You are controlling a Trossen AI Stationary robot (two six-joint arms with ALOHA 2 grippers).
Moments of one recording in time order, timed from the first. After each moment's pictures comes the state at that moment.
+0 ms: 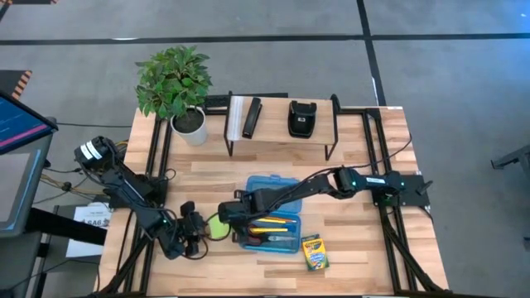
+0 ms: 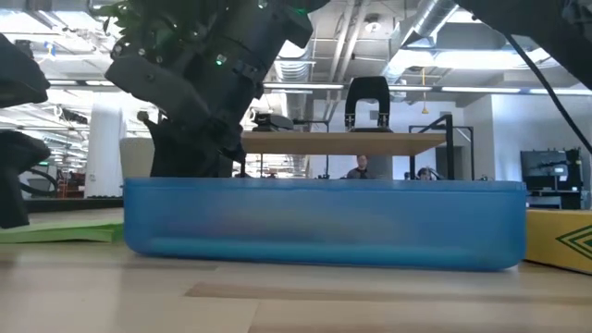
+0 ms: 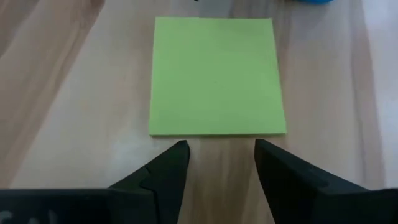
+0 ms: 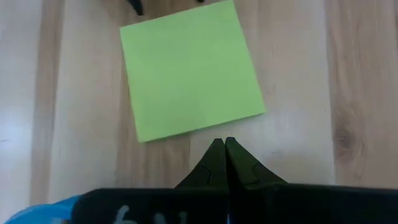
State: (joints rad) left arm -0.90 1.45 0.44 -0.15 -0.58 -1.05; right arm 0.21 2.52 2.19 -0.70 0.03 0.21
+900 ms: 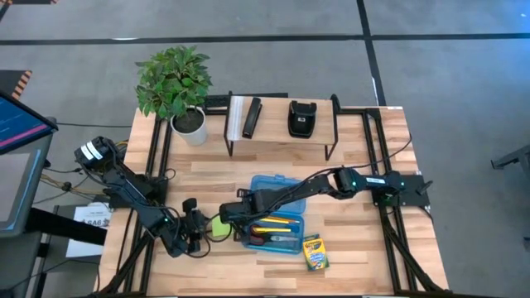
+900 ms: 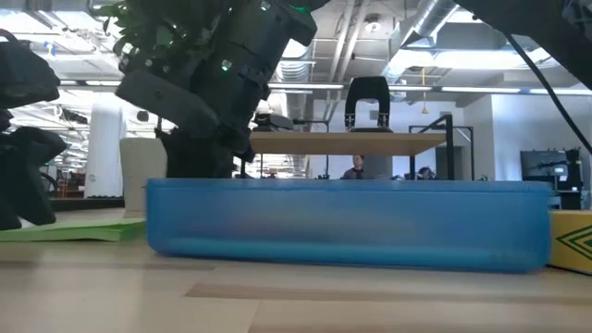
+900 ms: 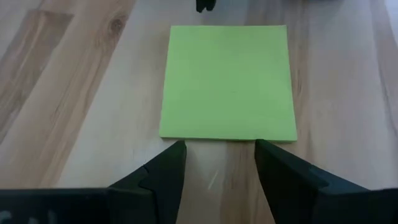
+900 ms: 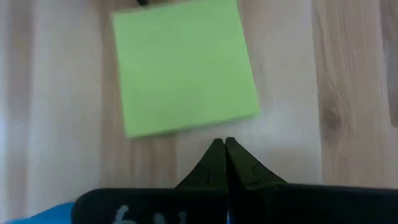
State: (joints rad) left arm -0.88 1.46 0.43 -0.14 -0.63 -0.94; right arm 0.20 2.52 2.19 -0.76 0.09 0.24
